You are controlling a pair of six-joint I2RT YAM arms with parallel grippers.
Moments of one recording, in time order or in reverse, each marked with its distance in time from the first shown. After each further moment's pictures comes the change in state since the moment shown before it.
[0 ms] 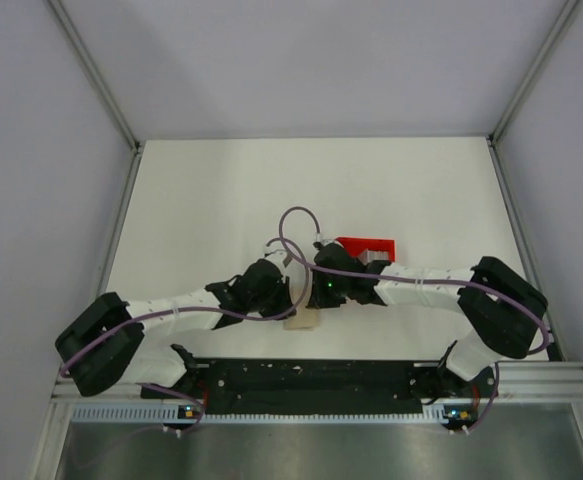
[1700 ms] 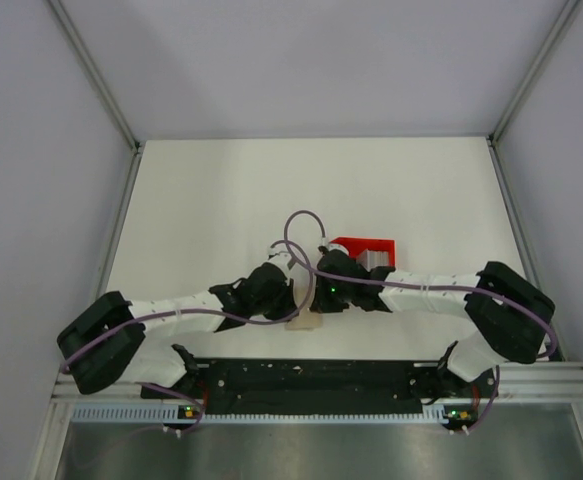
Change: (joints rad) left arm -0.052 0.011 0.004 0.019 -0.053 0.004; right arm 0.029 -0.047 -0.055 0.018 0.039 0.049
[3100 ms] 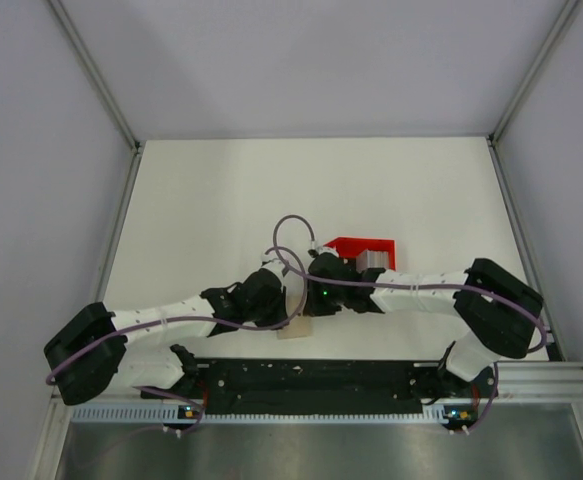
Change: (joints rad) left arm -0.024 -0.102 -0.009 -0.179 -0.031 -0.014; right arm 0.041 0.055 0.037 0.024 -0.010 -0.006
